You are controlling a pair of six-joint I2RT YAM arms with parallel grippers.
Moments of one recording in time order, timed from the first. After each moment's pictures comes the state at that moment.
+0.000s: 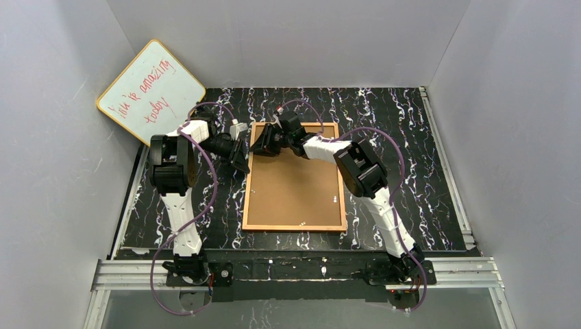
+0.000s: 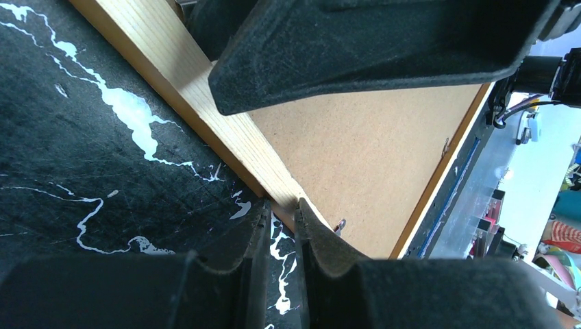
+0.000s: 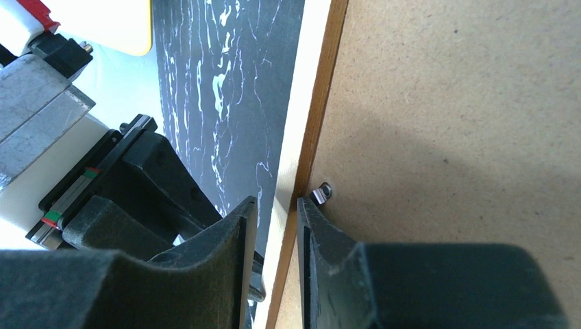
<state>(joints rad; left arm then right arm) -0.03 2.16 1.49 -0.93 0.86 0.47 0.70 2.44 1.77 0.17 -0.48 0.97</state>
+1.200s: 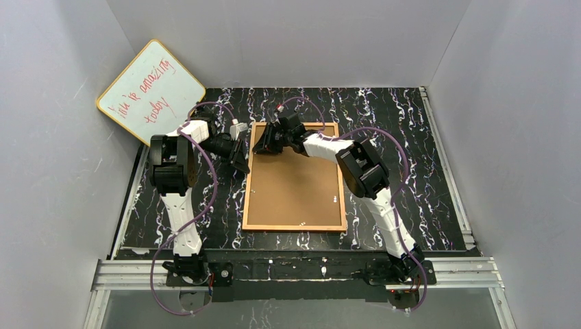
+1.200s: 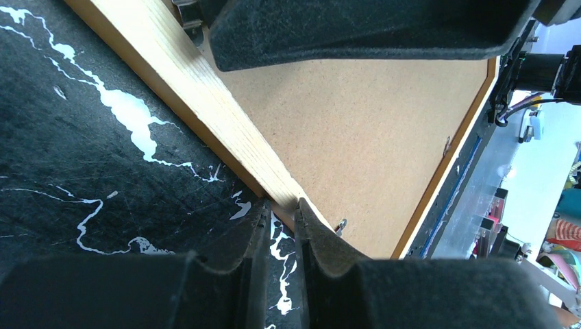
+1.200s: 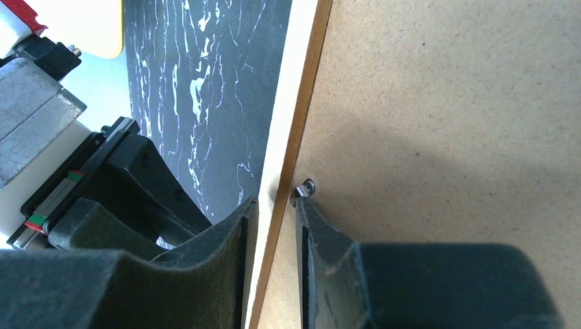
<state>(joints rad) -0.03 2.15 1.49 -0.93 0.86 0.48 0.71 2.42 1.79 0.06 -0.41 0.89</state>
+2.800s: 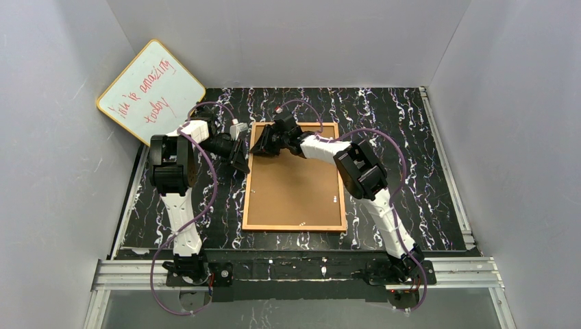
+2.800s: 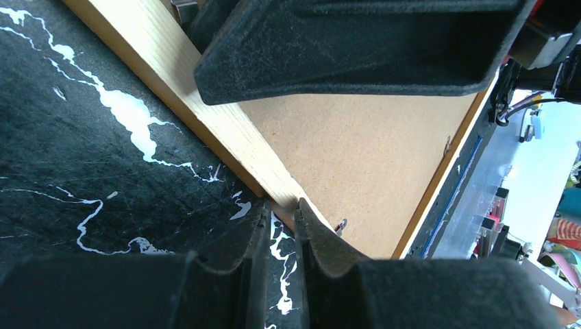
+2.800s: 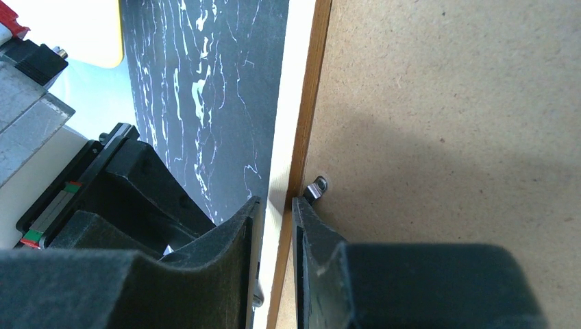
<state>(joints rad) -0.03 2.15 1.49 -0.93 0.86 0.48 0.73 2.43 1.81 0.04 -0.37 0.95</state>
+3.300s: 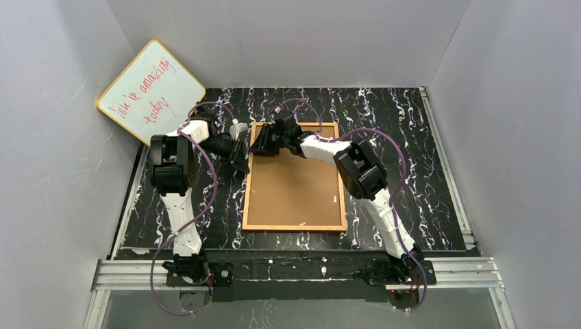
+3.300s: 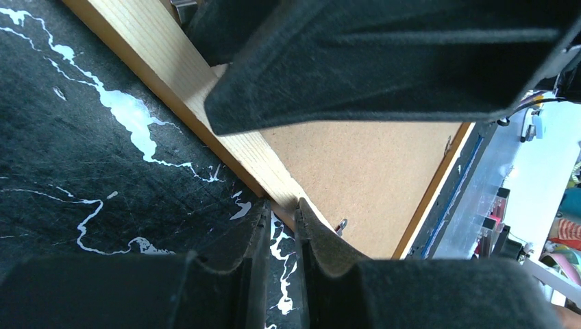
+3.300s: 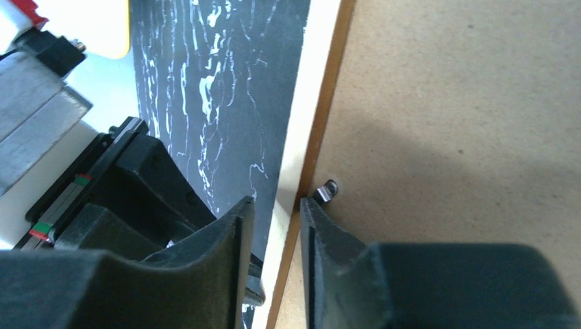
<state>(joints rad) -0.03 2.15 1.49 -0.93 0.86 0.48 0.73 2.43 1.81 0.06 -0.39 0.92</state>
